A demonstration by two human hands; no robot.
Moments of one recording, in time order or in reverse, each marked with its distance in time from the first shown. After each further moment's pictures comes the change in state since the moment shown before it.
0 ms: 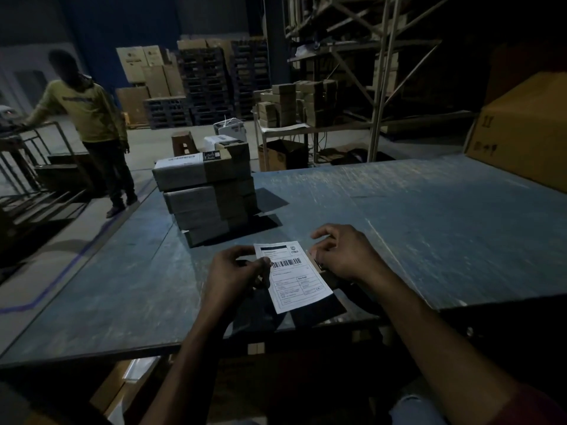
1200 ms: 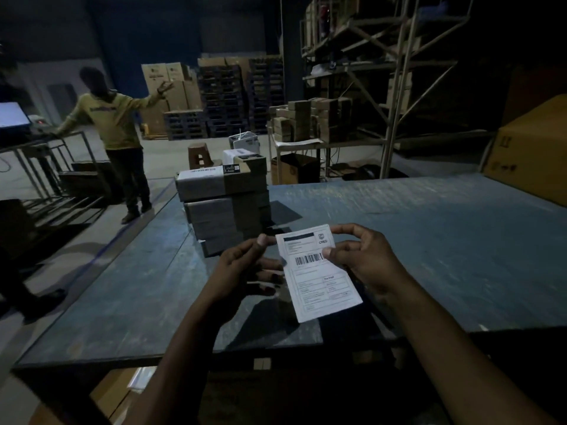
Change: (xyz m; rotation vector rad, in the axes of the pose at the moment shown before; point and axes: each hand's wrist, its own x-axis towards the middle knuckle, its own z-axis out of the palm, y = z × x) left_hand -0.002 0.032 -0.032 -0.336 -0.334 0.009; right_hand -0.011 -0.025 -0.012 0.620 -0.032 -0.008
